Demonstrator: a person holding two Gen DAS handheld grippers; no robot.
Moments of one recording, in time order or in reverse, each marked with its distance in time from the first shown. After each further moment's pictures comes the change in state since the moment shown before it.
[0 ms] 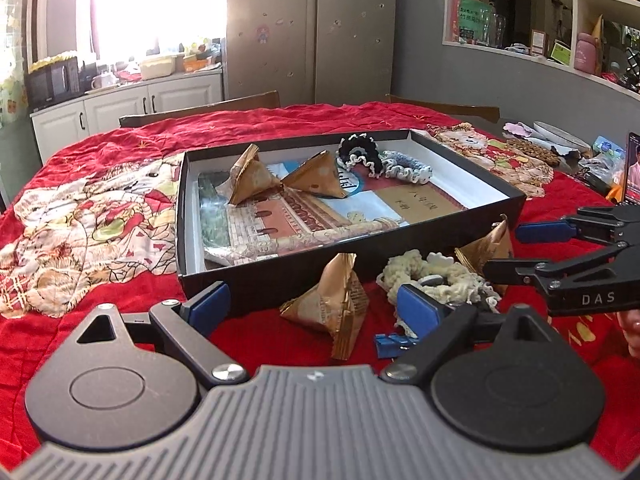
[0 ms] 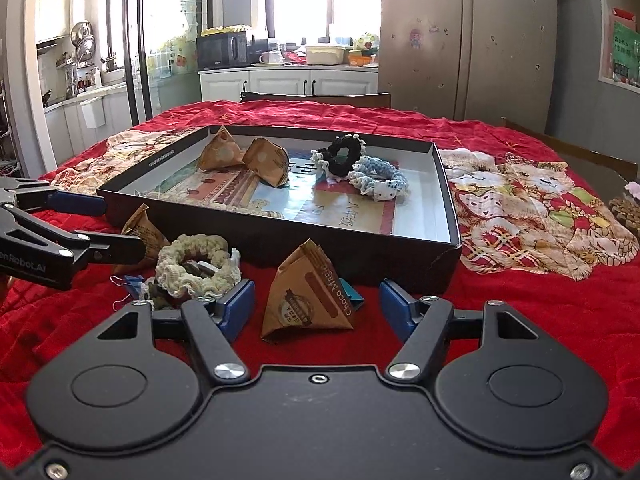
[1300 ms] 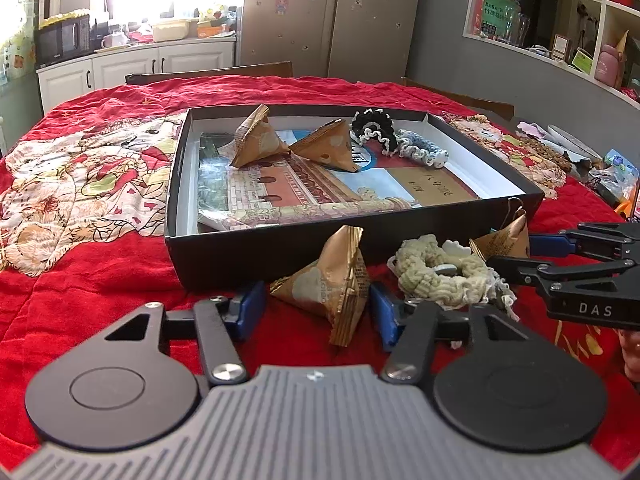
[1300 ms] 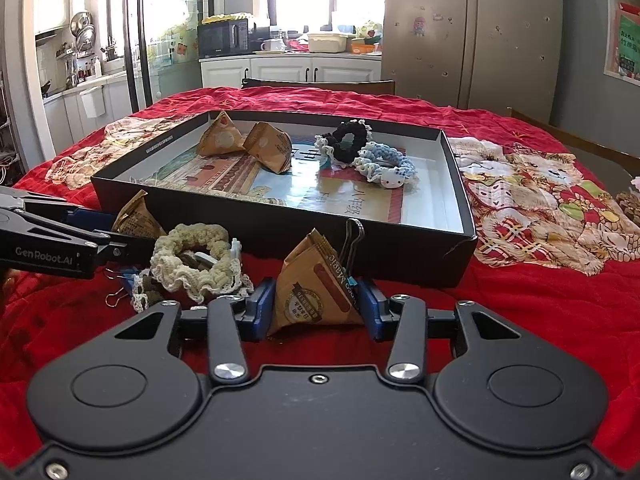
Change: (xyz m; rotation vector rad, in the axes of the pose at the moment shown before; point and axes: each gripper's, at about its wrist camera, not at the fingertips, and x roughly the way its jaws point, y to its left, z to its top) left arm 0.020 0.007 -0.006 -0.097 0.068 -0.007; right arm 0.015 0.003 -0.002 -0.006 0.037 0.004
